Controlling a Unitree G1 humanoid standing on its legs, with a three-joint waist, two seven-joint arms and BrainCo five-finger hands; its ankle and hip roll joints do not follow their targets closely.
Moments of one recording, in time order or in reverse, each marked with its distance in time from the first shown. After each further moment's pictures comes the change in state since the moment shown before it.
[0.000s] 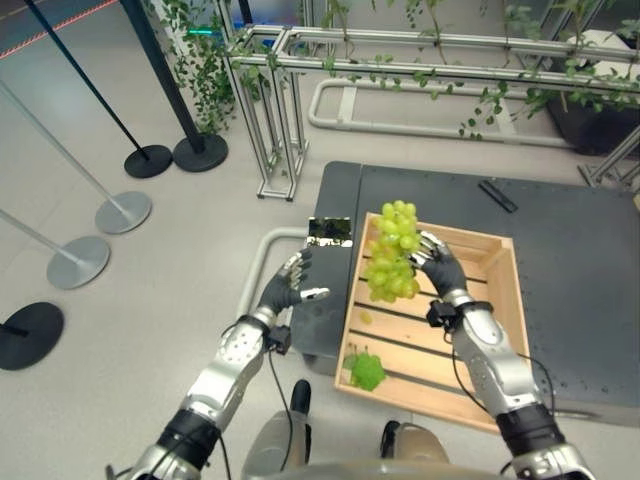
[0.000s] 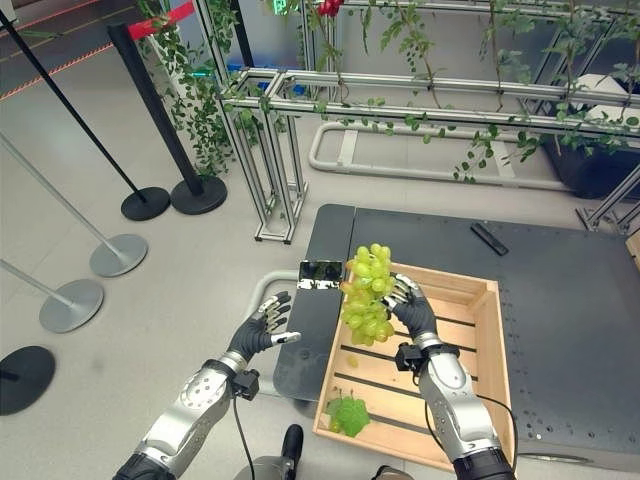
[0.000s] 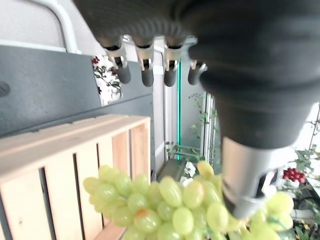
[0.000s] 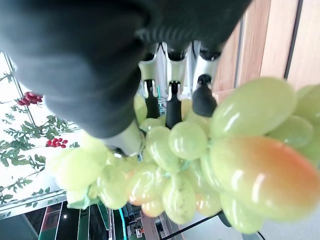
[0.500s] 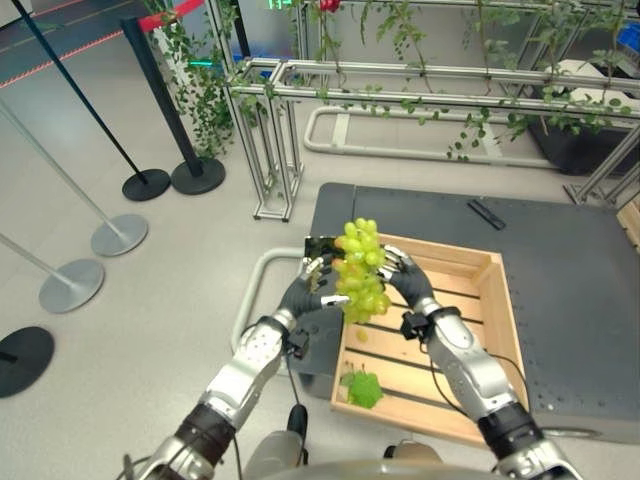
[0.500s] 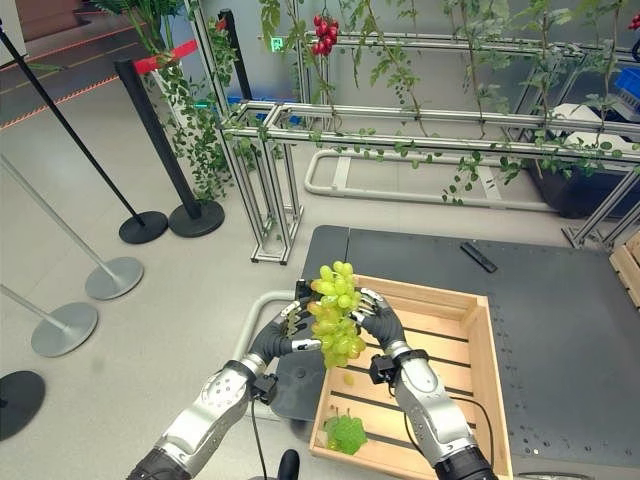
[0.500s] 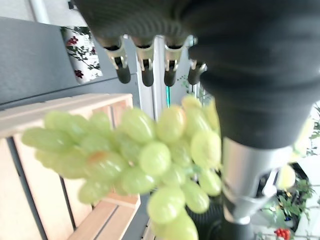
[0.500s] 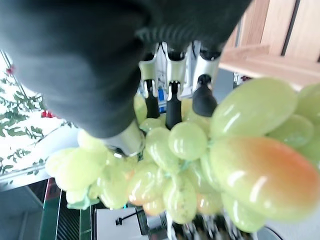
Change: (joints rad) left arm -0.059 -0.048 -0.098 0.035 0.018 -0.001 0.025; right arm -0.029 0.041 0.167 0.035 -0.001 0.022 0.025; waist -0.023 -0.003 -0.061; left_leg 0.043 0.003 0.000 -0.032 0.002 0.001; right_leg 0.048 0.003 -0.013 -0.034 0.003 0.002
